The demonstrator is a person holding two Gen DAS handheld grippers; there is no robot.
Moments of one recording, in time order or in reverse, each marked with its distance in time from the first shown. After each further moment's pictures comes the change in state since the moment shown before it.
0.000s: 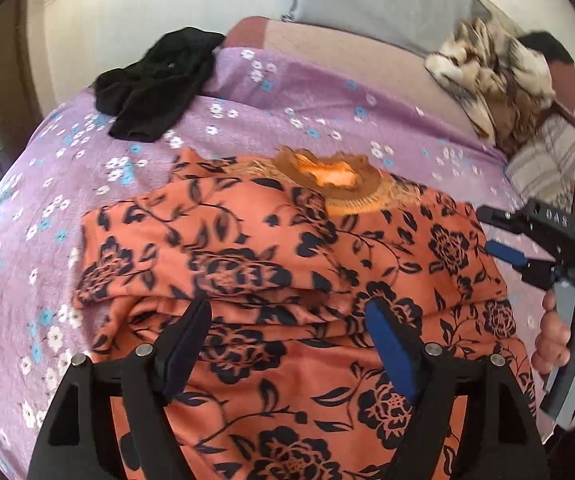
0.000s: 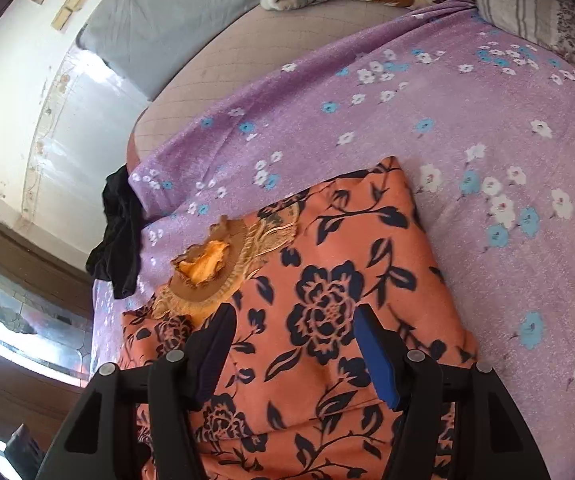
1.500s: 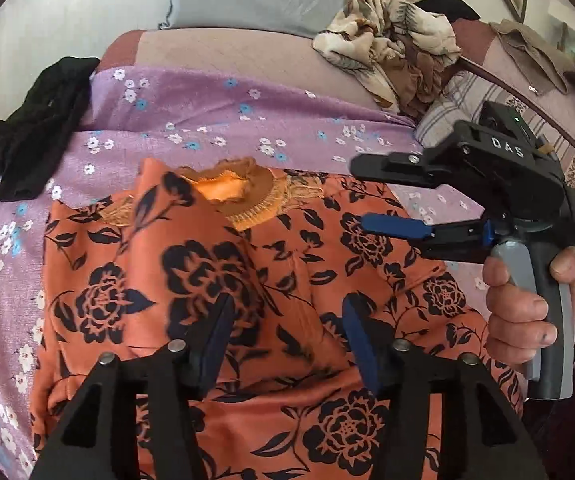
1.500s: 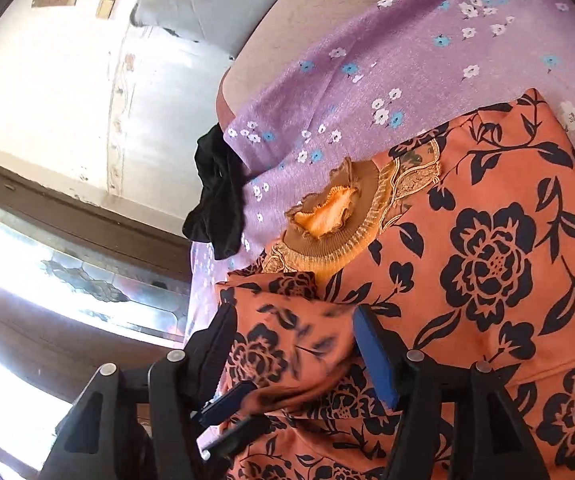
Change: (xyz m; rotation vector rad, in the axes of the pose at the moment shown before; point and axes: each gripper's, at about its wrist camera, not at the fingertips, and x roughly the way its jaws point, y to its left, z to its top) left arm 0.039 -0.051 0.028 0.264 0.017 -0.306; right arm 0.031 0.023 0.000 0.080 0.147 0.341
